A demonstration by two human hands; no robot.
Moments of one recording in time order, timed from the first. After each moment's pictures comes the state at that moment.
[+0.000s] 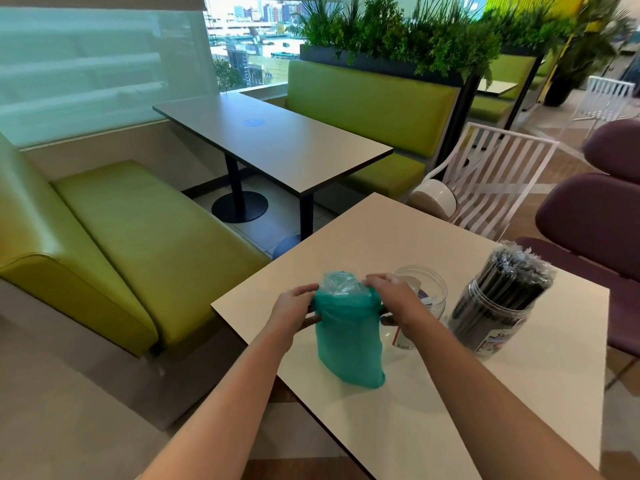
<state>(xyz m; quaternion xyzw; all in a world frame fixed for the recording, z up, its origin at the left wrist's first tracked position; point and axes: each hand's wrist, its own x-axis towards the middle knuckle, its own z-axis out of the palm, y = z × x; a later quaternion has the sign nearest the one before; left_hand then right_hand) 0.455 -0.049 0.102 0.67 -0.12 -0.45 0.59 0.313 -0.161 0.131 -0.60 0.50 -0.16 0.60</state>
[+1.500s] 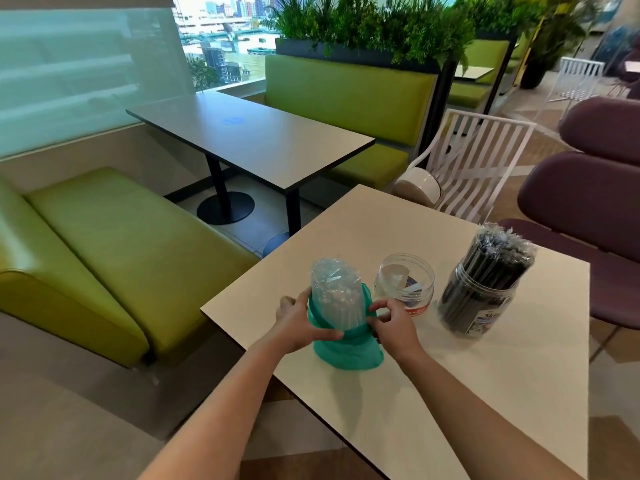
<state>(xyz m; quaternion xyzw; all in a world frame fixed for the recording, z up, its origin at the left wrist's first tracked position) 0.449 -0.050 0.072 0.80 -0.39 -0.36 0.28 0.278 -0.141 0.054 -0.64 0.52 -0.24 0.52</state>
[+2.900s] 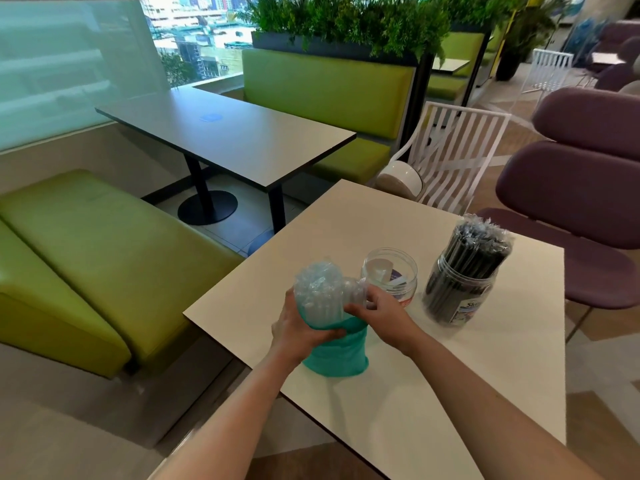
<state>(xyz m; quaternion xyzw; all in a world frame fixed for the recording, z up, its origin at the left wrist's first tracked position) 0.421 -0.051 0.040 0.74 -0.38 -0.29 0.47 0.266 -0.154 0.074 -0.70 0.37 -0.20 0.58</state>
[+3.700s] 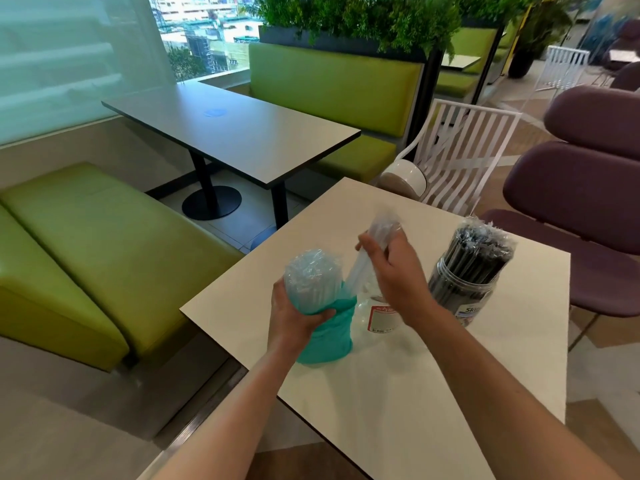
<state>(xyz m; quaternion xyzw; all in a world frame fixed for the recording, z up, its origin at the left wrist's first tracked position) 0.415 -0.073 0.044 0.75 -0.33 -0.21 0.53 0.269 -0.167 0.158 -0.76 0.38 -0.35 0.39</state>
